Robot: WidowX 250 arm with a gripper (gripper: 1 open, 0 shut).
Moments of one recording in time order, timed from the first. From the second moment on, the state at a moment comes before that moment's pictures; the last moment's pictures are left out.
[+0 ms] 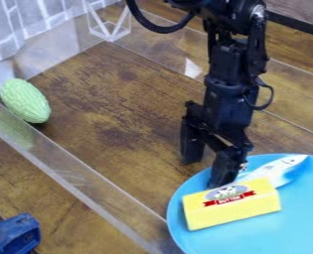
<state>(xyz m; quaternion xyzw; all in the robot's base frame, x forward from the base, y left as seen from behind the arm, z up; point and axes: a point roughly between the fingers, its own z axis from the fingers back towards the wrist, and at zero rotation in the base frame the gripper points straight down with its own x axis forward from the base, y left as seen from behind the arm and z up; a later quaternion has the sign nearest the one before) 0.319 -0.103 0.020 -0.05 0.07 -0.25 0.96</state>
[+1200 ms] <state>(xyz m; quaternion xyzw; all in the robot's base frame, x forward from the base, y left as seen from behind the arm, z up) 0.316 -0.104 0.019 -0.07 0.08 -0.27 0.96</state>
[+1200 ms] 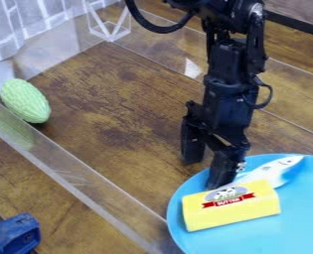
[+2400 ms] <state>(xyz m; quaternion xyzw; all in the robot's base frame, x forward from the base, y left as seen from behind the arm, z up) 0.315 -0.106 0.019 -0.07 0.09 -0.28 0.95</state>
